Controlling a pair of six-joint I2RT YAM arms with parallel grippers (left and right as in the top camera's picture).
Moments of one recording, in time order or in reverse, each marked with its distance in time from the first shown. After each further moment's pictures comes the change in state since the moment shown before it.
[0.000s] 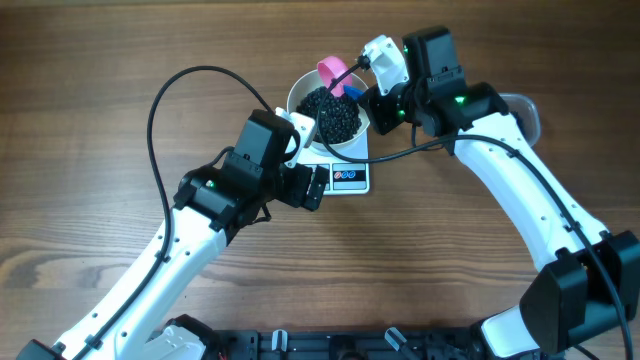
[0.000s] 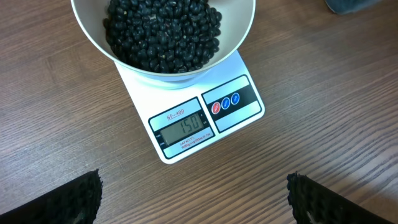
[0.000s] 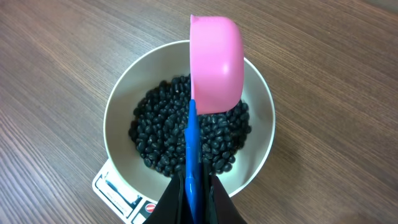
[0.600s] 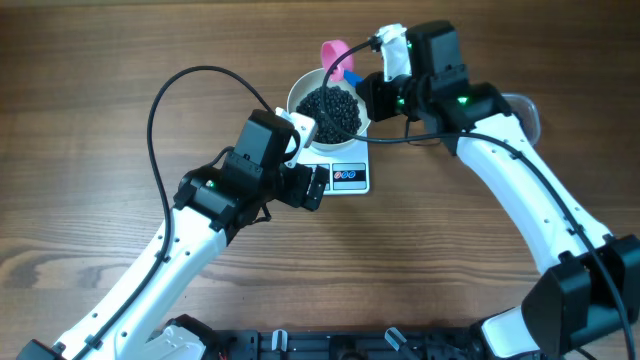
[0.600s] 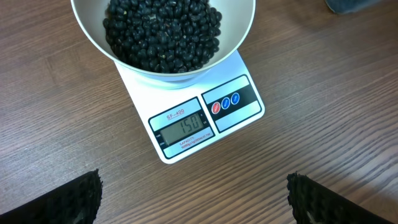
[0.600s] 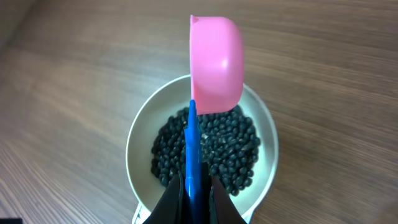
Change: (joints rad) left arm 0.000 0.000 0.000 0.000 0.000 0.000; right arm -0.016 -0.019 0.000 0.079 -0.011 0.320
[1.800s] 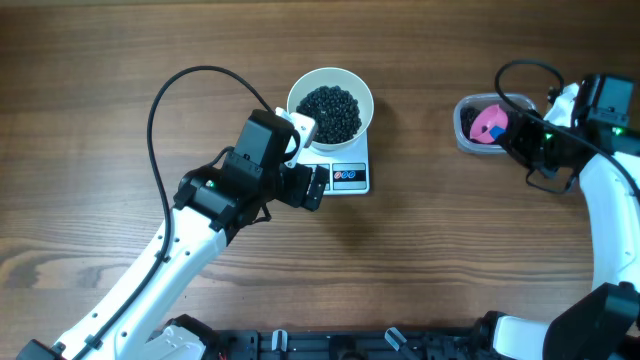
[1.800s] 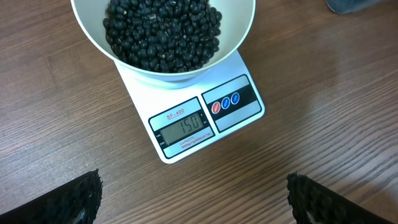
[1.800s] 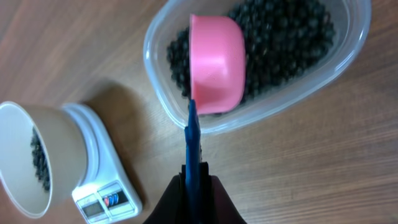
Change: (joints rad) left arm 0.000 0.000 0.000 -0.001 0.000 0.000; right arm -0.636 -0.177 -0.258 -0.299 -0.069 0.205
